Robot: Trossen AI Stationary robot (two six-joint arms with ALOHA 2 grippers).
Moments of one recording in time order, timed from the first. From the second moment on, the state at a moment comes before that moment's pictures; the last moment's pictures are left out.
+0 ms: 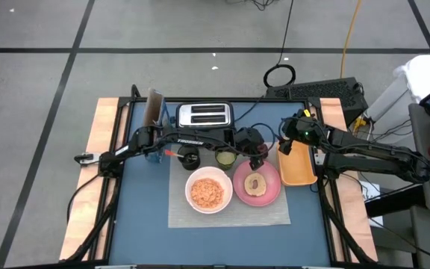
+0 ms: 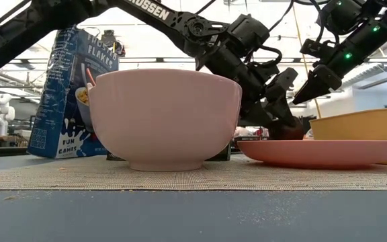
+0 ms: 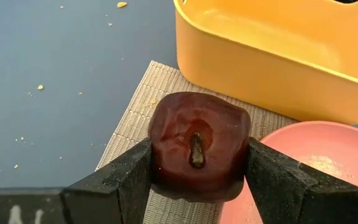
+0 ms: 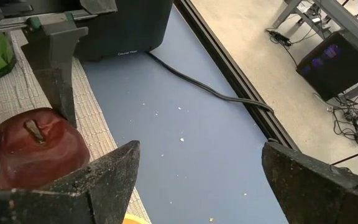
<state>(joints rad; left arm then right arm) 0.11 2.37 1.91 -0.24 -0.05 -0.24 -0.41 0.70 0.42 -0.36 0.28 -0.20</state>
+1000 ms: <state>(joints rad) 0.11 2.37 1.91 -0.24 -0.05 -0.24 -0.41 0.70 0.42 -0.36 0.28 -0.20</state>
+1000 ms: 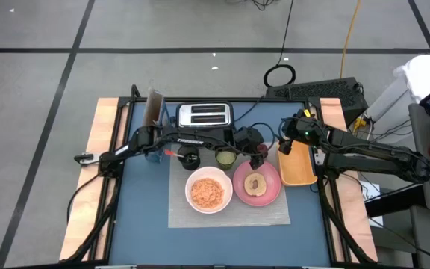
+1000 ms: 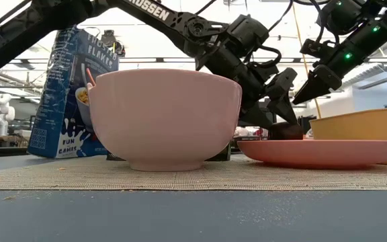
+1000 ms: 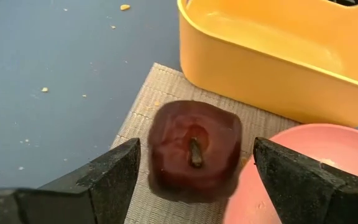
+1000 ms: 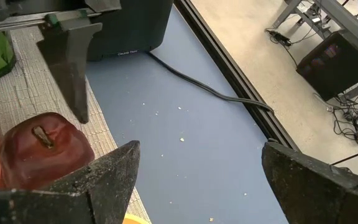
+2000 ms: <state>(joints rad) 0.13 2.28 1.91 -0.17 -0.05 -0.24 -0.41 0.70 0.42 -0.36 0.28 -0.20</state>
